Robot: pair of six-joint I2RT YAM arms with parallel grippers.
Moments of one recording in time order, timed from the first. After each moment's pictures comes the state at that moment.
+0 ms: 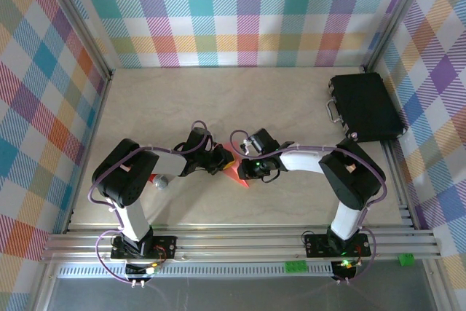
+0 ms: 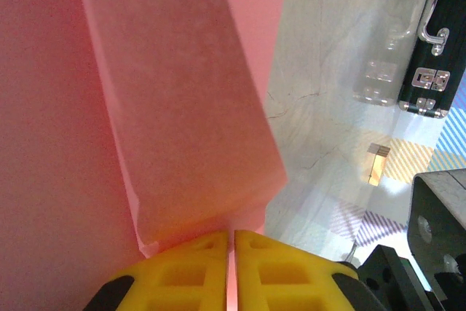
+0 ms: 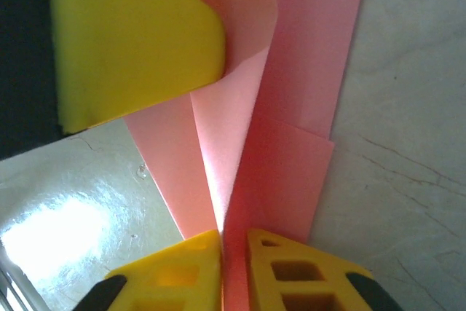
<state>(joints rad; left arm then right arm) -0.54 1.78 0.71 0.31 0.53 -1.13 0.73 1.76 0.89 -0.21 -0.42 0.46</state>
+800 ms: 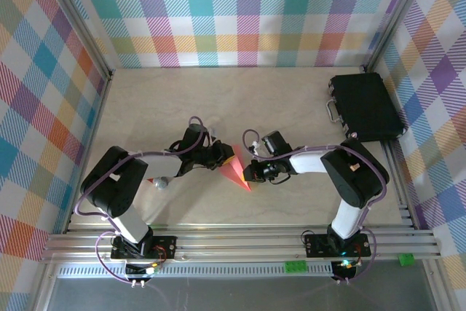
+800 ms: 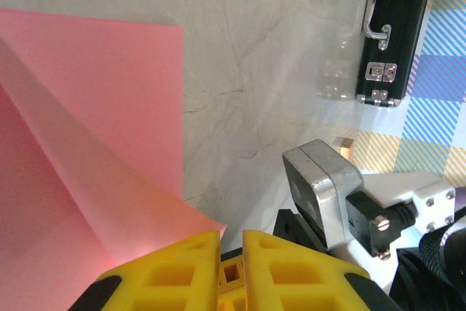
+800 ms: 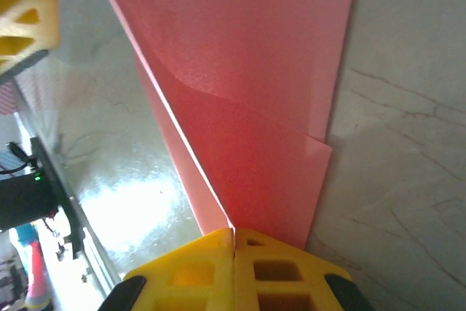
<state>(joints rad) -0.54 1.66 0.70 0.30 0.53 -1.10 0.62 1.76 0.74 -0.01 -0.71 0.52</state>
